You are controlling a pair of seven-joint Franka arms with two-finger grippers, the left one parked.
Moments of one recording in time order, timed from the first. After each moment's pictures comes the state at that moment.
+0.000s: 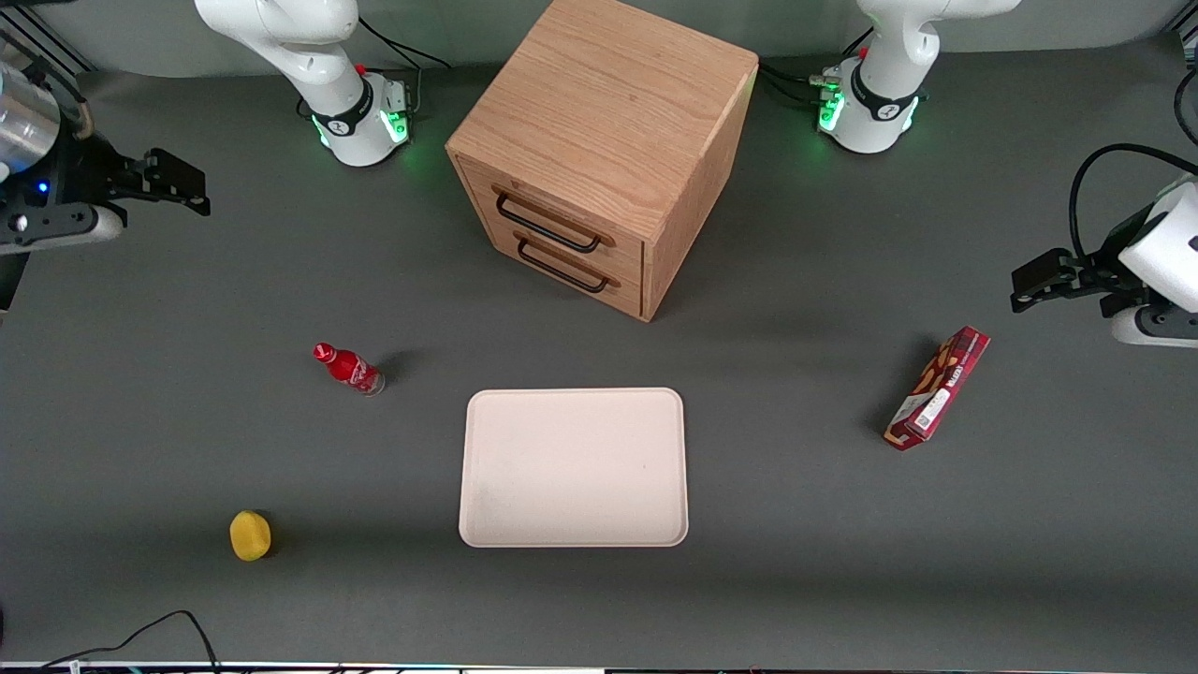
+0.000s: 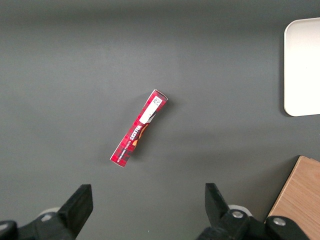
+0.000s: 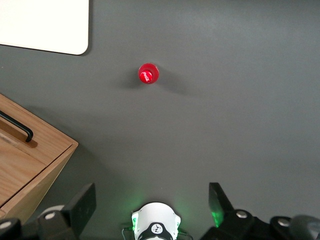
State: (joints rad) arm -0.13 -0.05 0.22 -1.56 -0.02 1.34 -0.03
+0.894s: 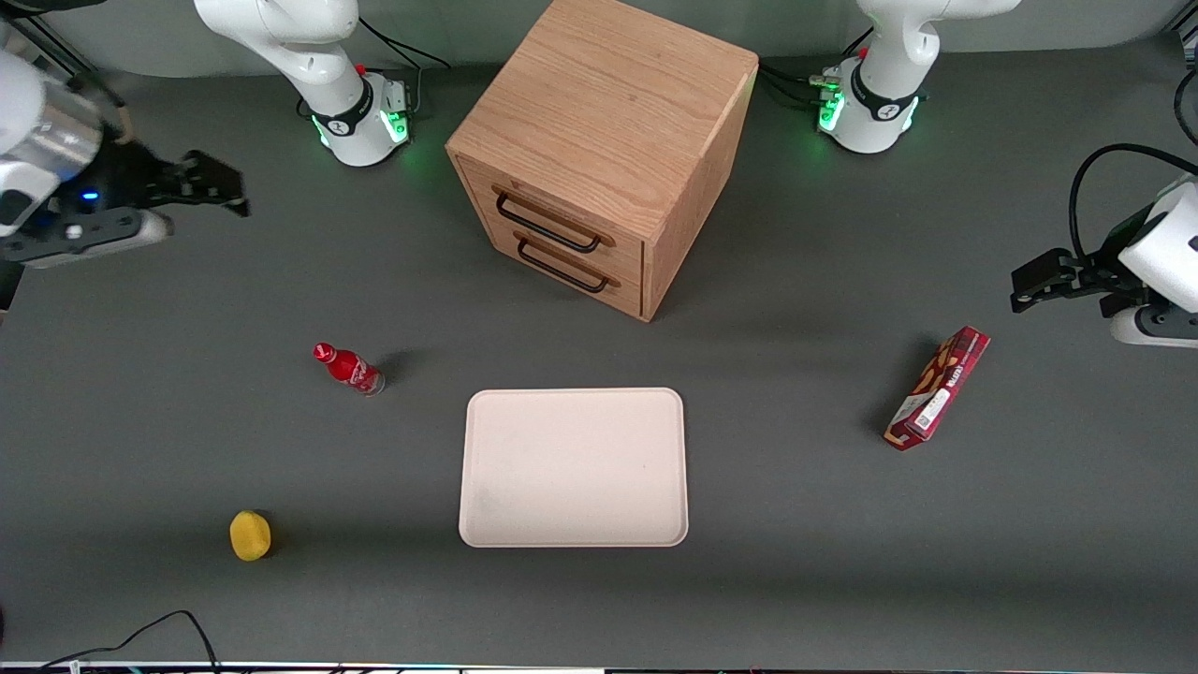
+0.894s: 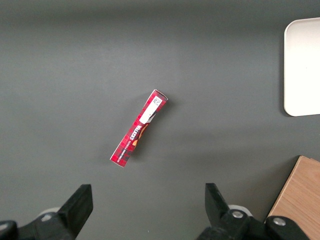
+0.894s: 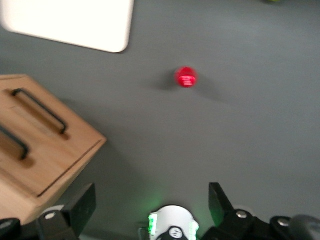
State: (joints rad) arm -0.09 -0.03 0.25 -1.55 0.10 1.35 -0.03
